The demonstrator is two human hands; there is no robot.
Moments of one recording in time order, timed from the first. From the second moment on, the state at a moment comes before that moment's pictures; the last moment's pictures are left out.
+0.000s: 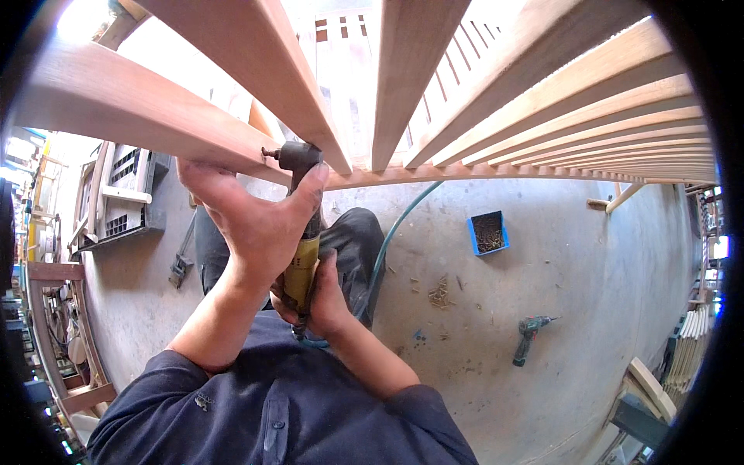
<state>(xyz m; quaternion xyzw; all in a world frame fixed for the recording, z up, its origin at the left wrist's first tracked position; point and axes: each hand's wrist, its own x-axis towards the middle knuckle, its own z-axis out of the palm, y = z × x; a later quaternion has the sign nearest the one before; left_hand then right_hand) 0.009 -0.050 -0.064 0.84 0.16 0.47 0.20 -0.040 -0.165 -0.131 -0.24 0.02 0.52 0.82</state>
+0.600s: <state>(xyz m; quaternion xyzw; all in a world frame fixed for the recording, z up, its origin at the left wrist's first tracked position) 0.010 -0.048 -0.066 0.83 0.14 0.47 0.25 -0.035 -0.163 -0.136 -0.21 -0.05 0.53 0.82</state>
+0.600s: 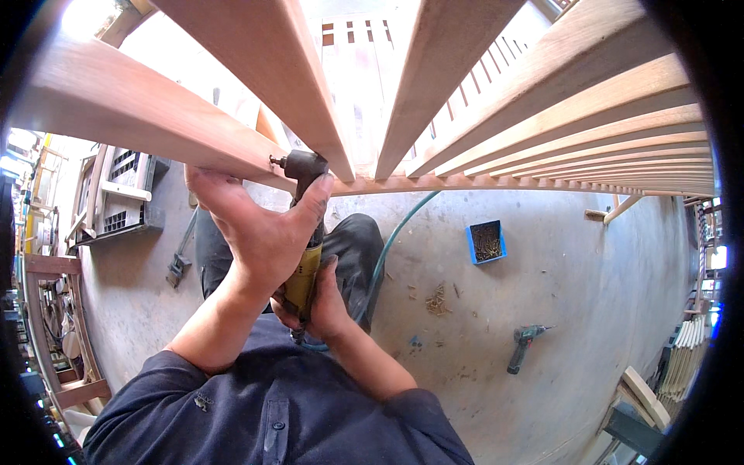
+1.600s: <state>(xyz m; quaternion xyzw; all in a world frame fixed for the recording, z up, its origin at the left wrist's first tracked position) 0.011 -0.049 -0.064 0.81 0.13 0.49 0.29 -0.040 -0.164 -0.150 -0.11 -0.06 0.50 0.85</state>
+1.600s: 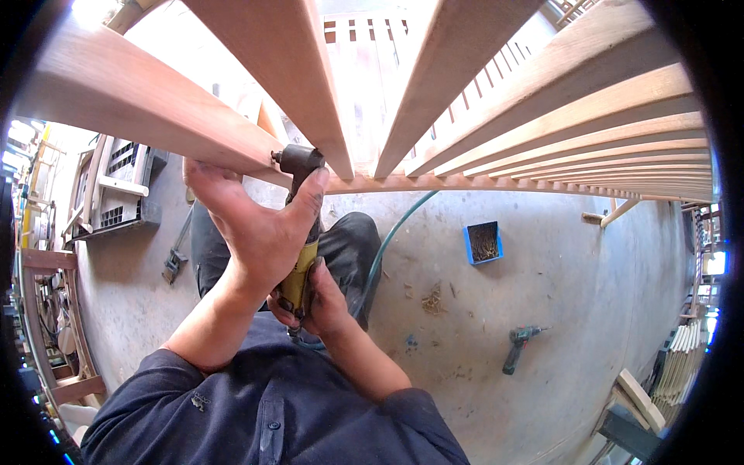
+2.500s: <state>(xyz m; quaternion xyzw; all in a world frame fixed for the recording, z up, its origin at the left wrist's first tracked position) -0.008 0.002 -0.063 0.75 0.18 0.36 0.52 -0.025 -0.162 -0.143 -0.12 -0.10 0.53 0.84</state>
